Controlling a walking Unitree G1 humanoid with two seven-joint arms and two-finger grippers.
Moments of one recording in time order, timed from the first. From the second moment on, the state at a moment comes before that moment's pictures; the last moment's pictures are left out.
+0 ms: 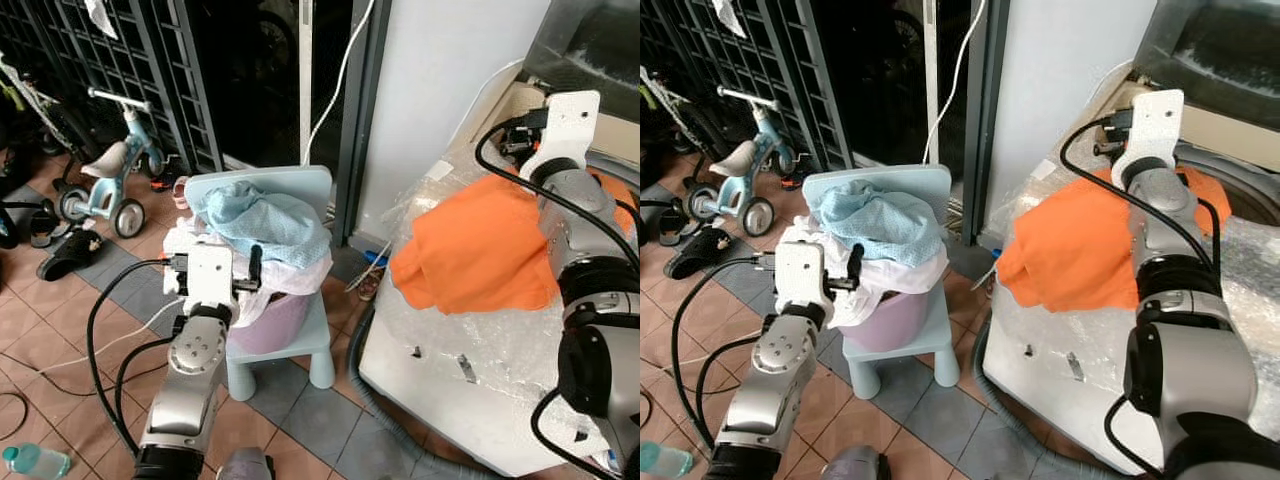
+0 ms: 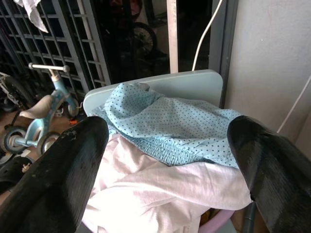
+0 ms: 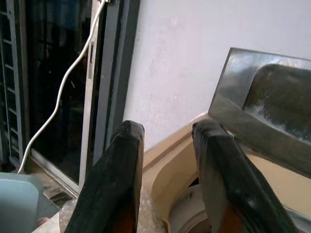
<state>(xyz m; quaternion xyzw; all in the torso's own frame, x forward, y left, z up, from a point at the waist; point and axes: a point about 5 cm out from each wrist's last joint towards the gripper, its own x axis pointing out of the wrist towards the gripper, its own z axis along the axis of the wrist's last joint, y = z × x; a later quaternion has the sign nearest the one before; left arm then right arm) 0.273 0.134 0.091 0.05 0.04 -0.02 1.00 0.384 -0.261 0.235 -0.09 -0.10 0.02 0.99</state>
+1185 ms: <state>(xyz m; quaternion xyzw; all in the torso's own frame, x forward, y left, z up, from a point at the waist) 0.275 0.136 0.093 0.06 0.04 -0.02 1.00 0.331 -0.284 0.166 -0.36 0.10 0.22 0.90</state>
